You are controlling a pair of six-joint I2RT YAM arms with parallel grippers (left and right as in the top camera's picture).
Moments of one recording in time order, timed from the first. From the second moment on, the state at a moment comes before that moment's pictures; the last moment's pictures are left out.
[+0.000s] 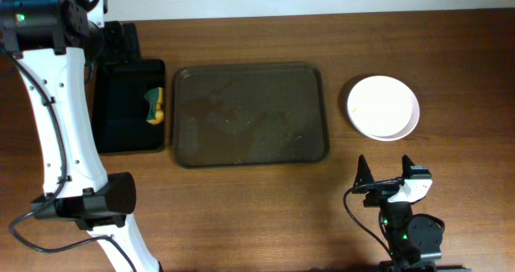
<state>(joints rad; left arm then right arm) 0.06 2.07 2.66 -1.69 -0.08 -0.06 0.04 0.02 0.01 -0.08 0.01 0.16</state>
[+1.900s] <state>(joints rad) 0.10 0.02 0.02 -0.08 0.01 0.20 0.04 0.02 0.01 -0.08 0.02 0.16</state>
